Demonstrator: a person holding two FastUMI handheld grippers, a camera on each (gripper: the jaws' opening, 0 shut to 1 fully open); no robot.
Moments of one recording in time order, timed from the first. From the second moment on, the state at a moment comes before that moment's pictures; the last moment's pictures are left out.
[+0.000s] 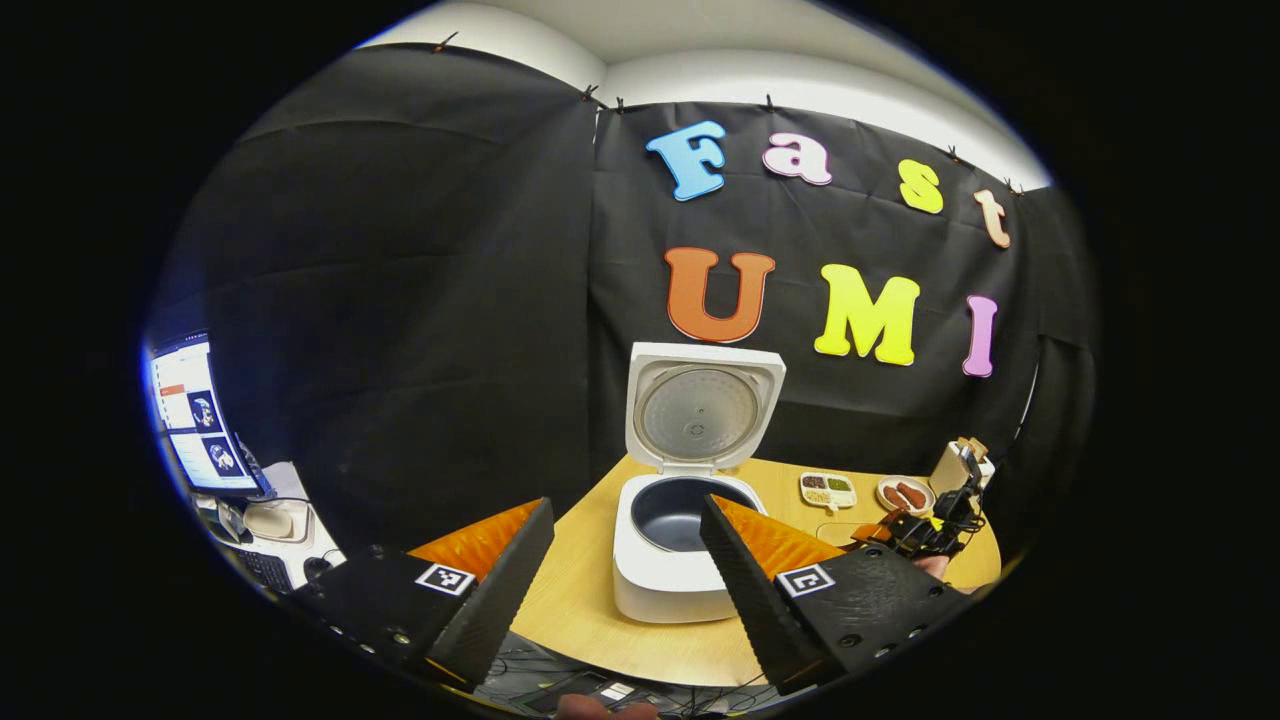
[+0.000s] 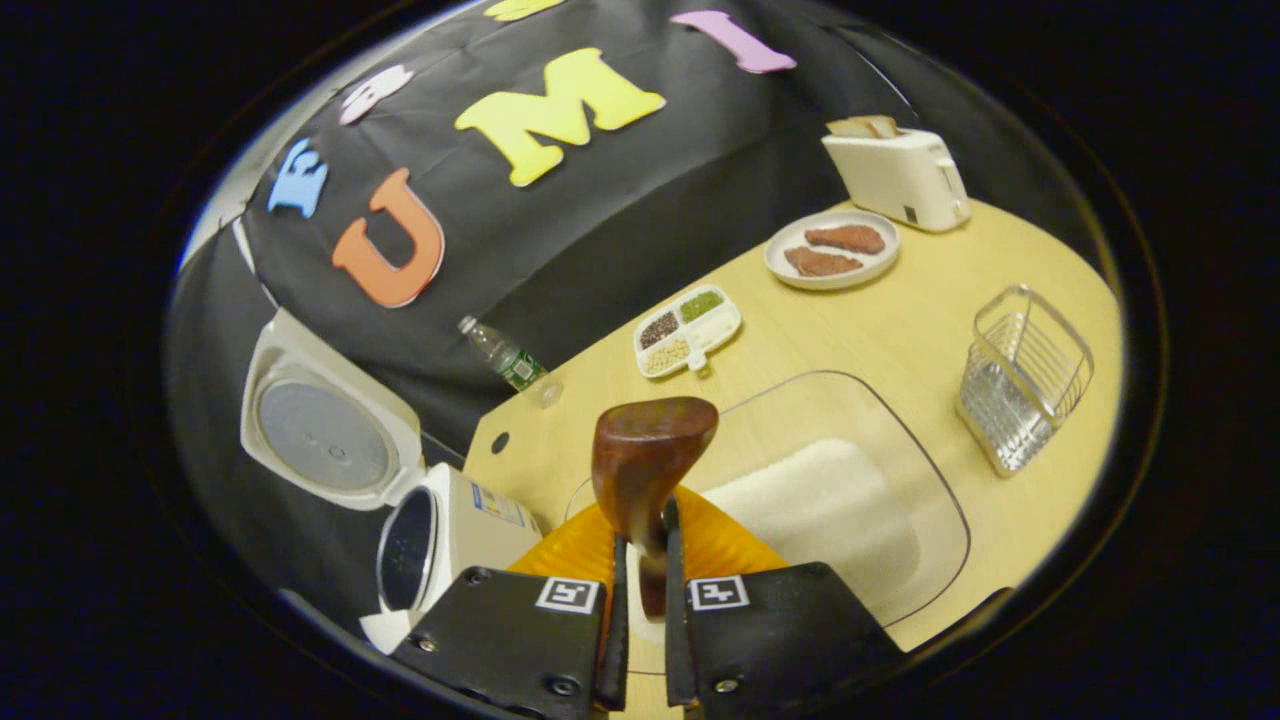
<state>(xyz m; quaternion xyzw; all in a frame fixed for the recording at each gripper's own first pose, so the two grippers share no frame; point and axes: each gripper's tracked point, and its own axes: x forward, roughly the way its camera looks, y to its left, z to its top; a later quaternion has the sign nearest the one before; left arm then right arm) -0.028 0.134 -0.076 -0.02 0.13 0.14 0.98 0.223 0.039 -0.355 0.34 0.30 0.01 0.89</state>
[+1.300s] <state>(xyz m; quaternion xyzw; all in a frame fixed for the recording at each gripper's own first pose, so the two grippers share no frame) -0.027 0.082 -0.072 -0.02 0.12 0.13 0.98 0.230 0.008 -0.212 0.55 0.23 0.12 0.79</state>
